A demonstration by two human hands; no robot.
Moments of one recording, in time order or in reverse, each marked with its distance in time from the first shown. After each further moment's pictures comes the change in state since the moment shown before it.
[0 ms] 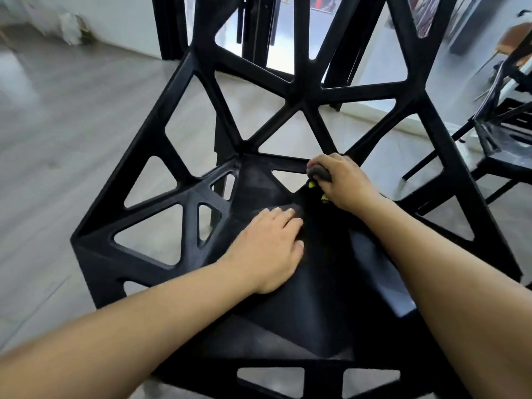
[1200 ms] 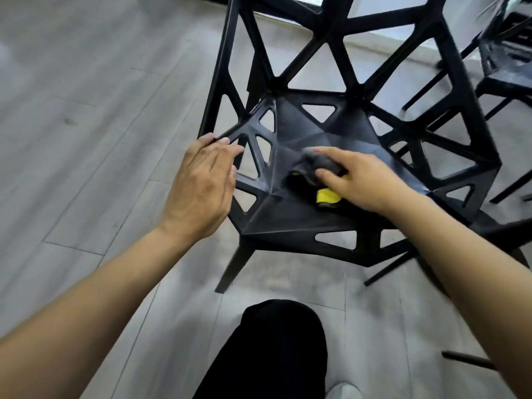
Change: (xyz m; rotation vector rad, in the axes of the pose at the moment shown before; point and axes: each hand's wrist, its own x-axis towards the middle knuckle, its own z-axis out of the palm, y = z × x) left_hand -0.173 -0.116 -0.043 -0.085 0.562 0.043; right_hand -0.161 -0.173 -0.041 0.080 -0.214 0.145
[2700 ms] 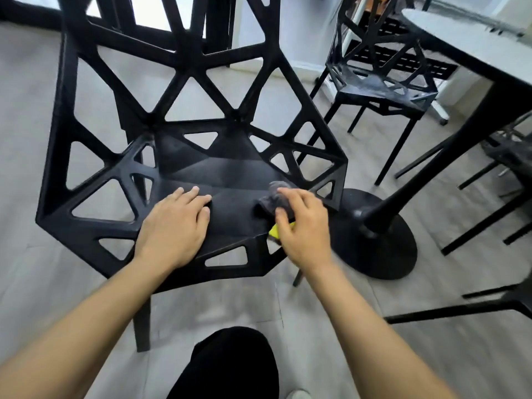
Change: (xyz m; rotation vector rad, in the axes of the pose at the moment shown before) left_hand 0.051 0.095 0.079 -0.026 -0.443 -0.071; right_hand -0.095 0.073 0.034 0.045 0.703 0.282
